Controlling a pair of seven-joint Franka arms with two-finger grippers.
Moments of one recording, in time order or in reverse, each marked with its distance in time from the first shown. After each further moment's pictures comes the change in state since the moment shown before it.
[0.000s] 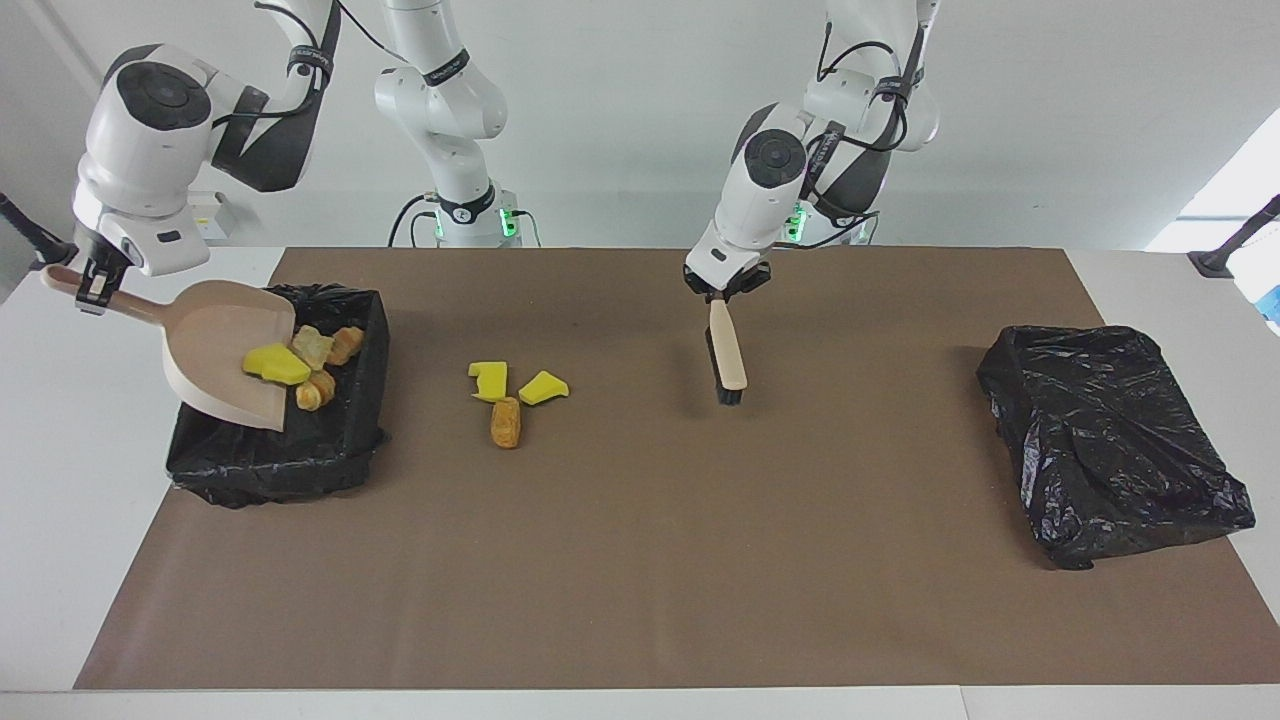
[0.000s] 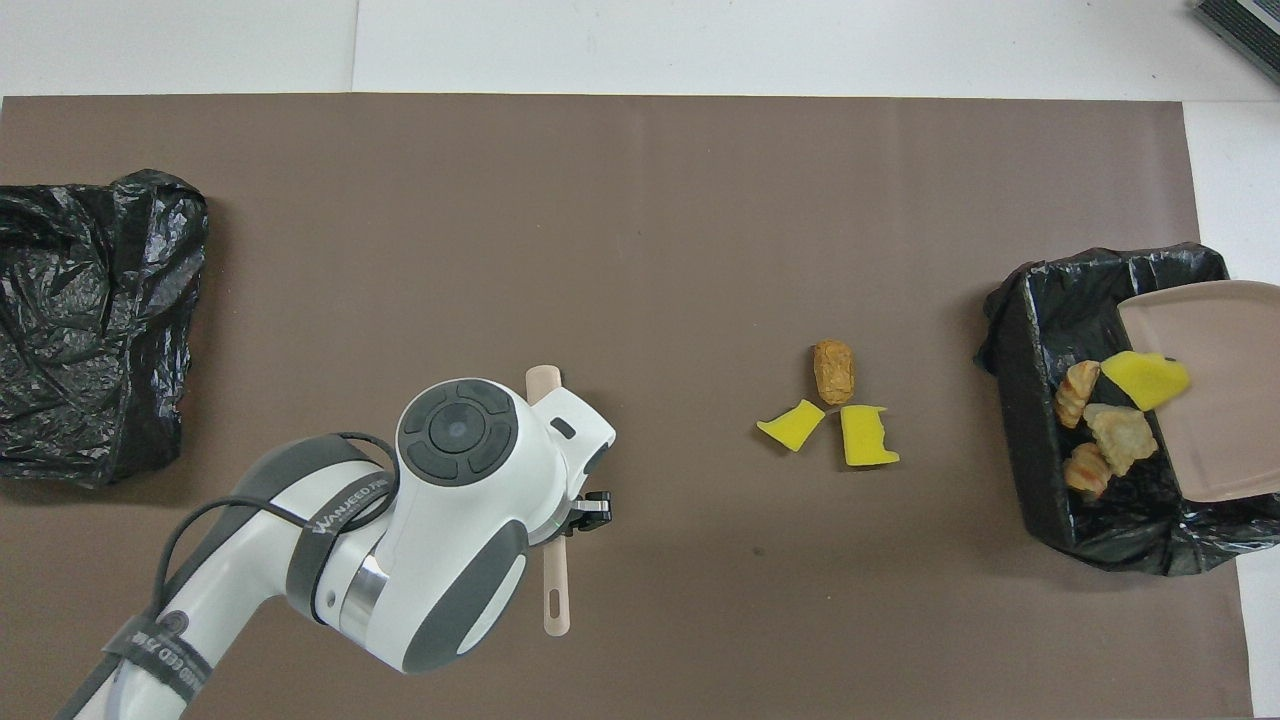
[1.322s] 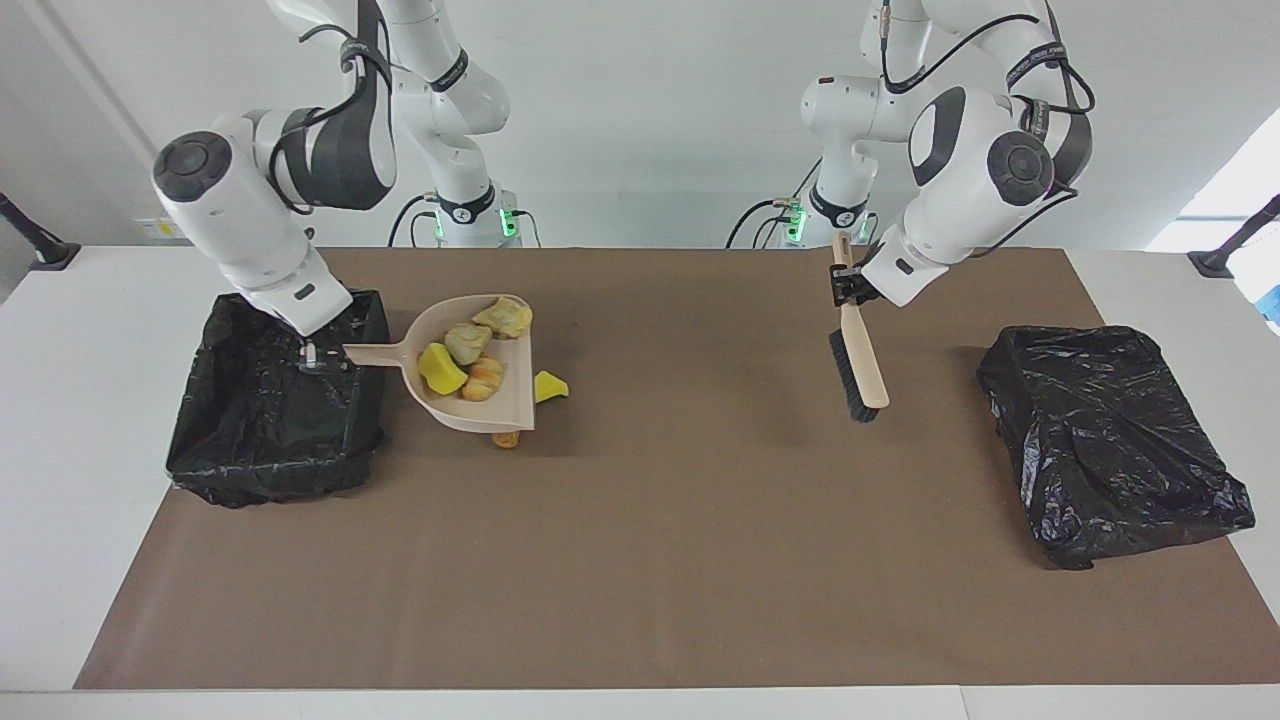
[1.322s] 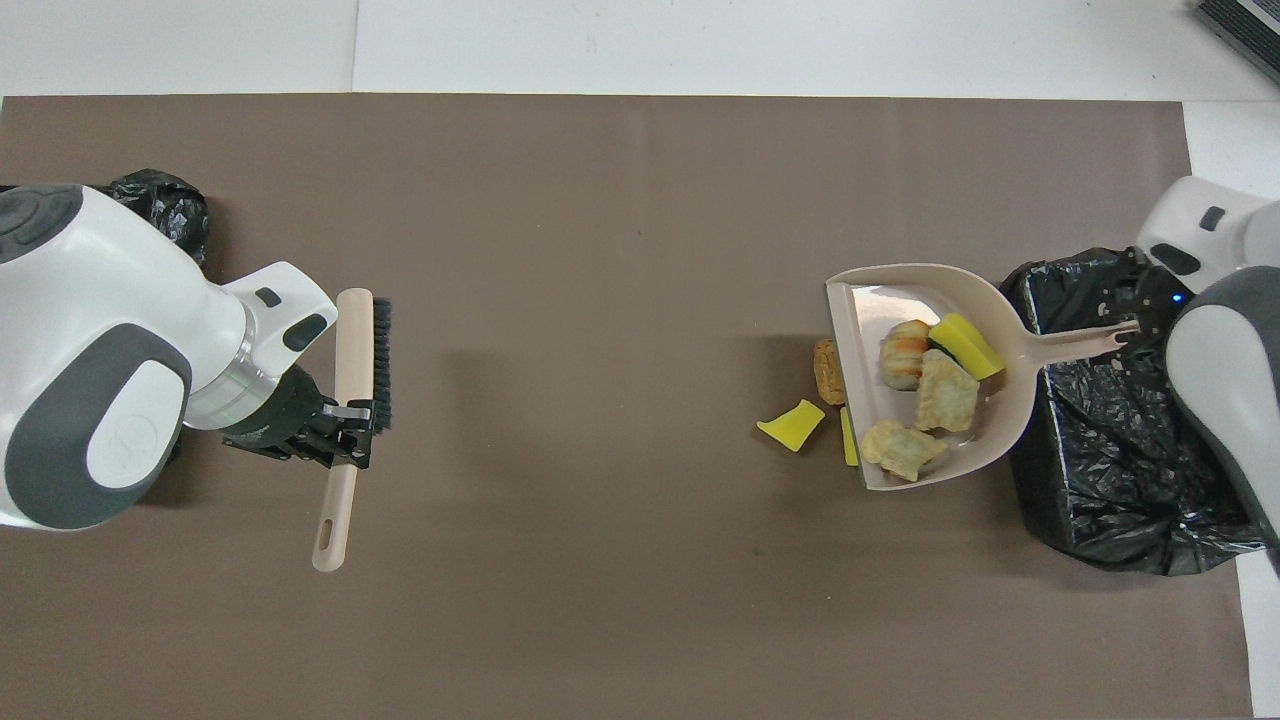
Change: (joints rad) left arm 0.419 -0.021 0.016 0.194 0.000 -0.358 0.401; right arm 0.175 0.142 -0.017 0.120 0.748 -0.221 -0.073
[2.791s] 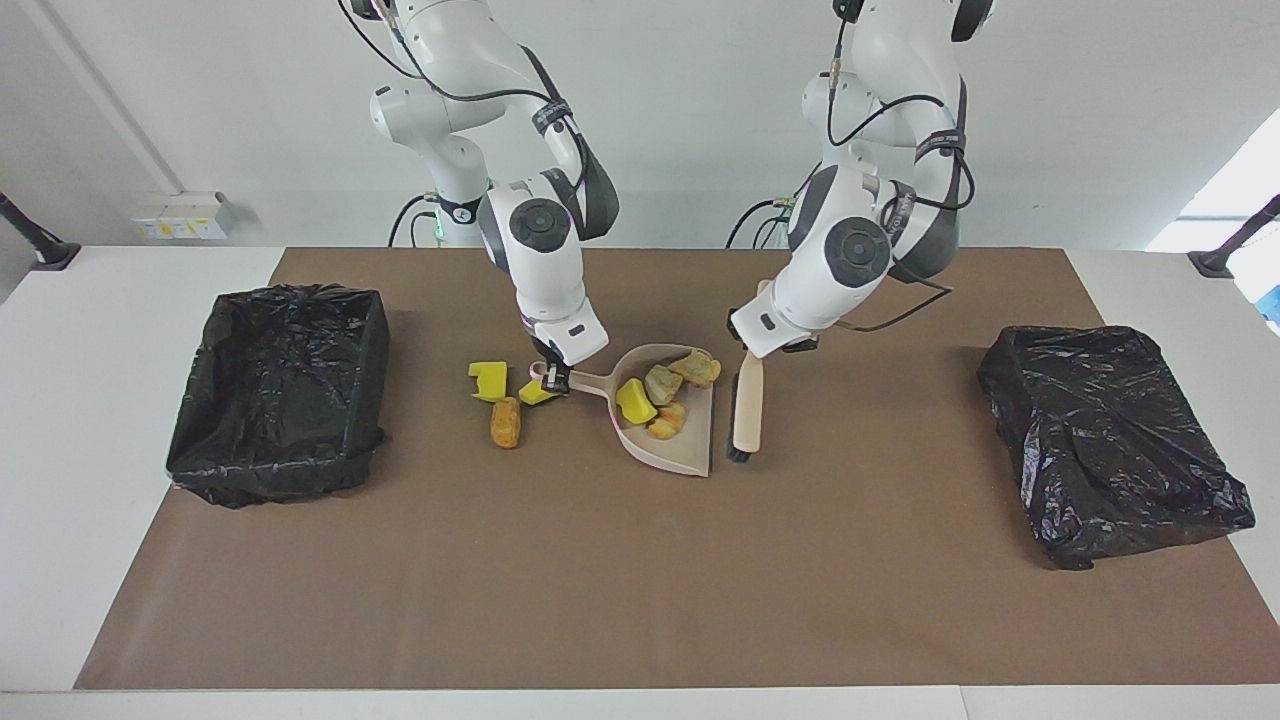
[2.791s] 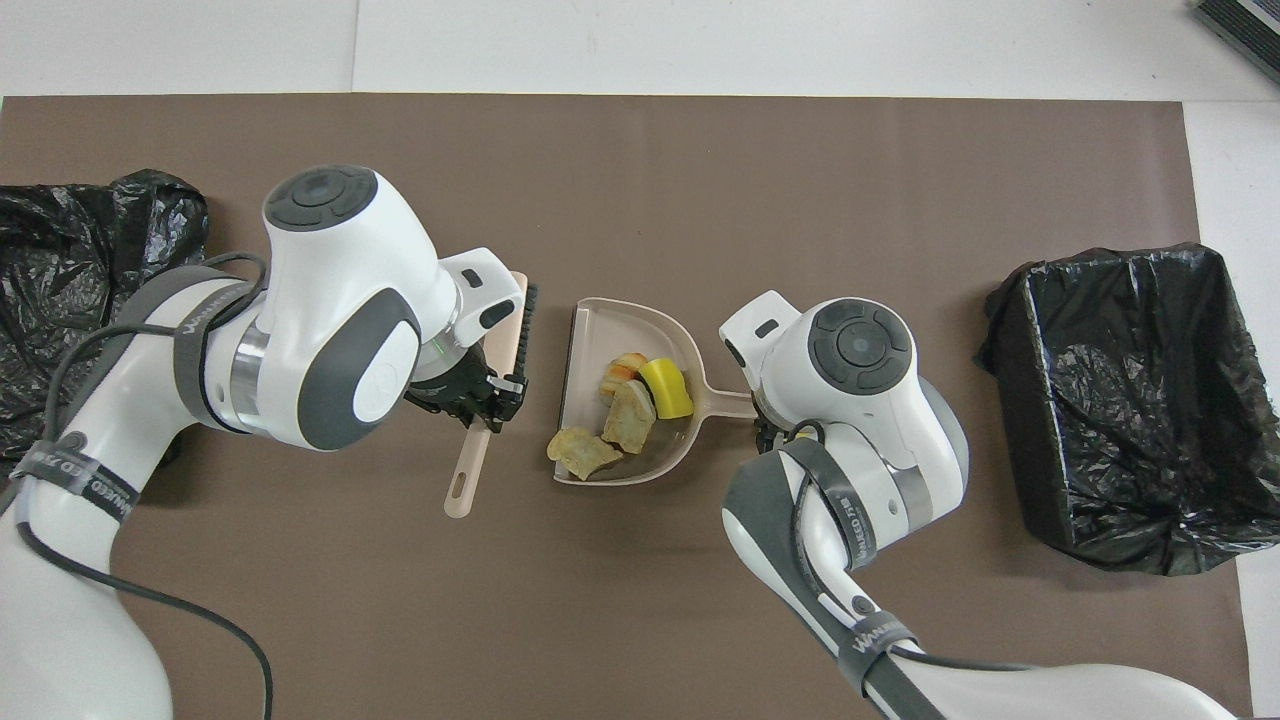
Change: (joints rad) left arm -0.169 0.262 0.014 0.172 -0.031 0.105 0.028; right arm 0.529 0.104 0.024 -0.261 0.044 0.401 0.757
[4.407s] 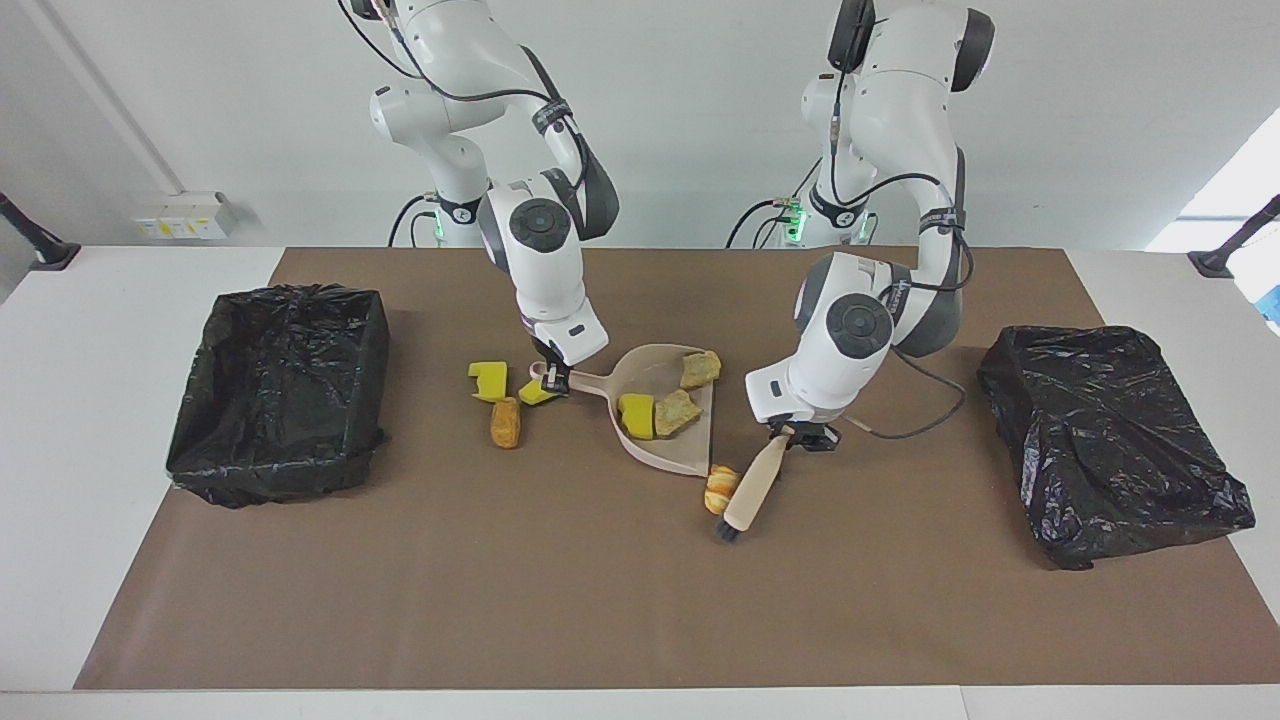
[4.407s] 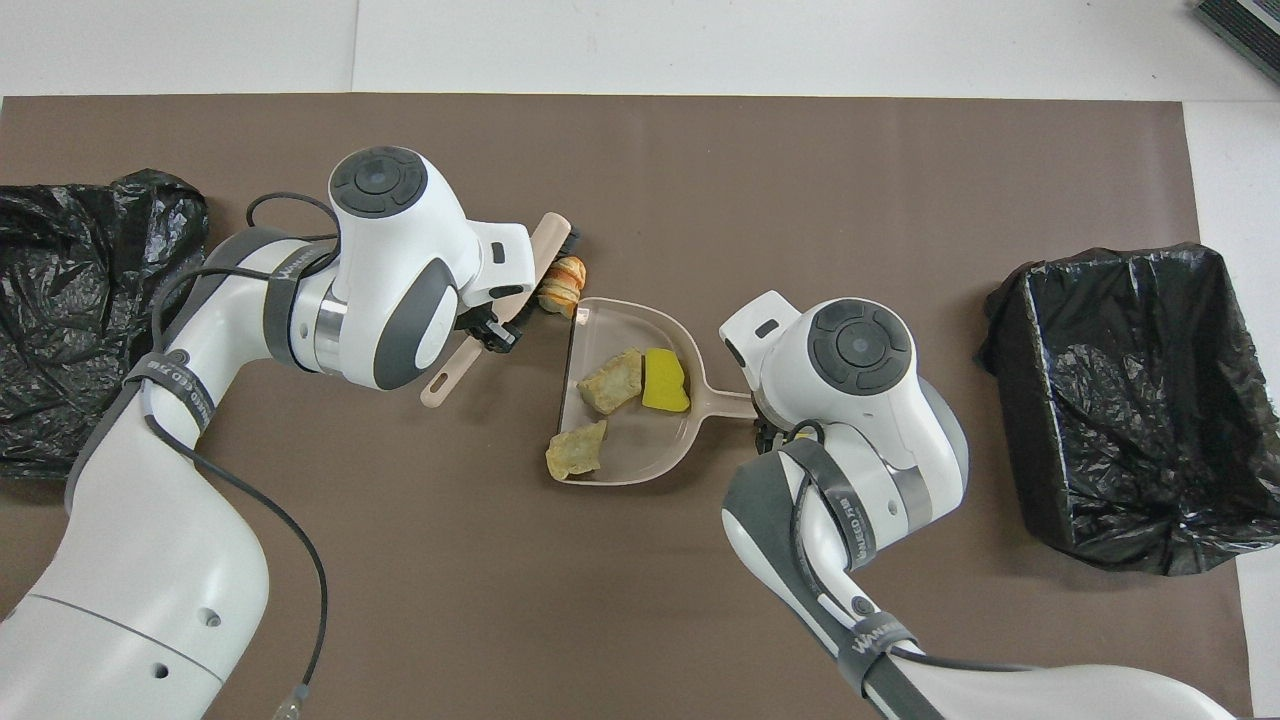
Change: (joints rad) left arm 0.008 0.245 -0.021 0.139 0.174 0.250 0.473; right arm 0.003 -0.001 0.000 0.000 0.000 -0.011 0.039
